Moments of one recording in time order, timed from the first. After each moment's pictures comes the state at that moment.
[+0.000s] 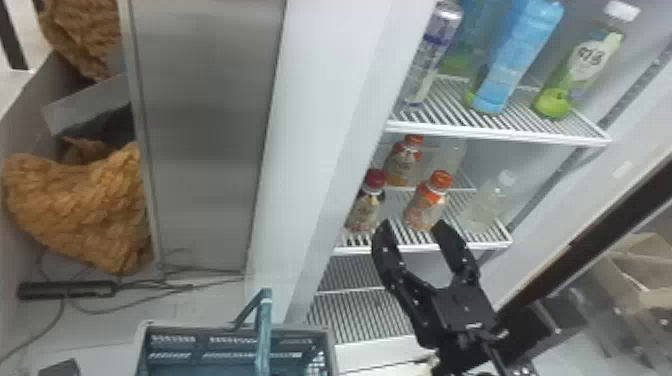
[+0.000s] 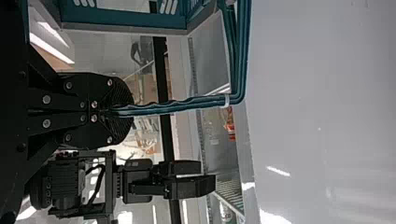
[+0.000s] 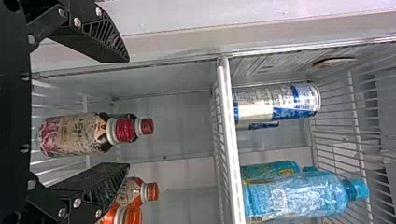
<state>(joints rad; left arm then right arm) 0.50 0.13 -0.07 -2.03 1.30 1.03 -0.27 0.73 -0.16 -0.07 -2.28 -0.26 -0.13 0.02</state>
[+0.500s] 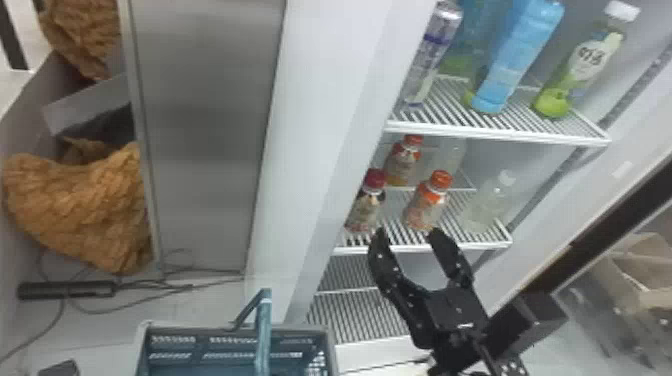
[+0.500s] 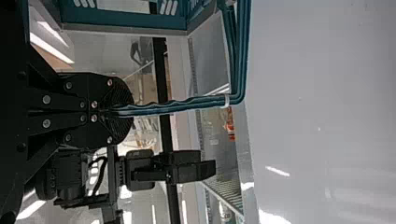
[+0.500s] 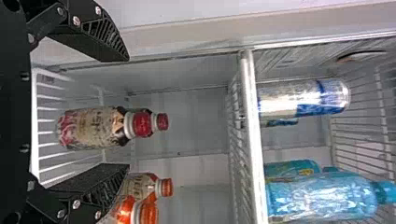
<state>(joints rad) 0.50 0.13 -0.06 -2.03 1.30 1.03 -0.27 0.70 -0.16 -0.08 -2.23 -0.25 -0.09 0.02</state>
